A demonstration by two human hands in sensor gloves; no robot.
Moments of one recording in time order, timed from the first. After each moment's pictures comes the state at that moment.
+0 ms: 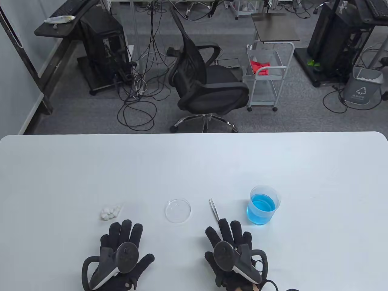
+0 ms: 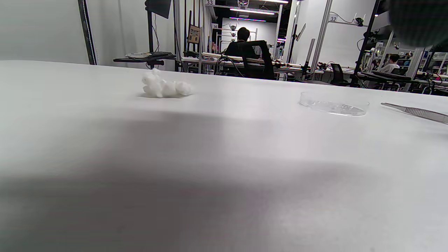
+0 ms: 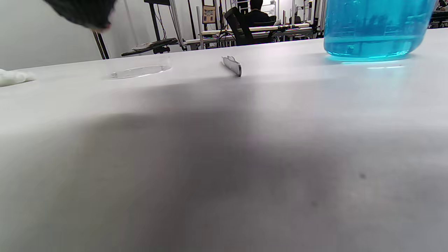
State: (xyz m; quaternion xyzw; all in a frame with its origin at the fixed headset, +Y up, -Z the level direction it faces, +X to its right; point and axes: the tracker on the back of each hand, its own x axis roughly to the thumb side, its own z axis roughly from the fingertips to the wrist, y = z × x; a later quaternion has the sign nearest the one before) left_hand -0.223 -0.741 -0.239 -0.10 -0.04 0.06 0.99; right_hand 0.094 -0.744 -0.249 0.08 0.03 0.99 0.08
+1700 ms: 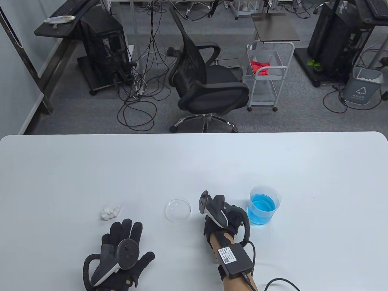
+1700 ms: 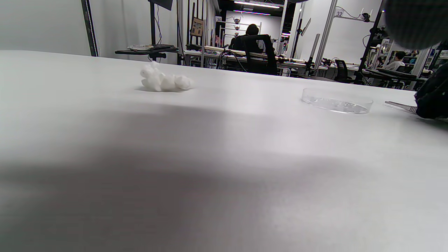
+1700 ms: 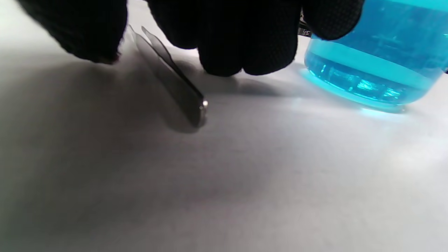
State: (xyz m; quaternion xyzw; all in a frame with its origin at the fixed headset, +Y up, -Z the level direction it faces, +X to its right) left_hand -0.224 -0.744 -0.246 -0.11 -0.03 0.07 0.99; right_hand 0.058 -0.751 -0.381 -0.13 0.10 0.98 -0.06
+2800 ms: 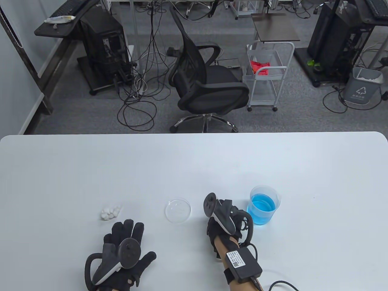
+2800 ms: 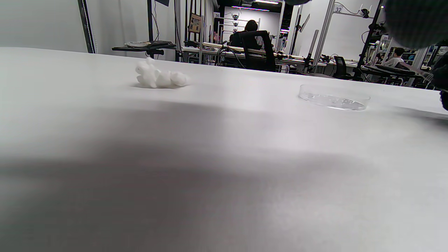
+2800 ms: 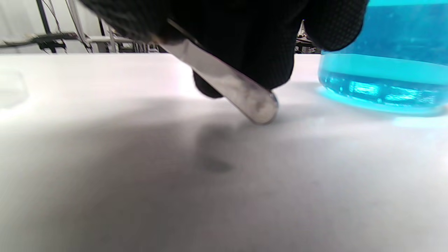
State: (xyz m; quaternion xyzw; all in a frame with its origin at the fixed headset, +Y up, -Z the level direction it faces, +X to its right) left_hand -0.221 -0.745 -0.248 -0.12 -0.04 0.07 0.99; right_hand 0.072 -0.734 -0.364 -0.10 0.01 0.99 0.03
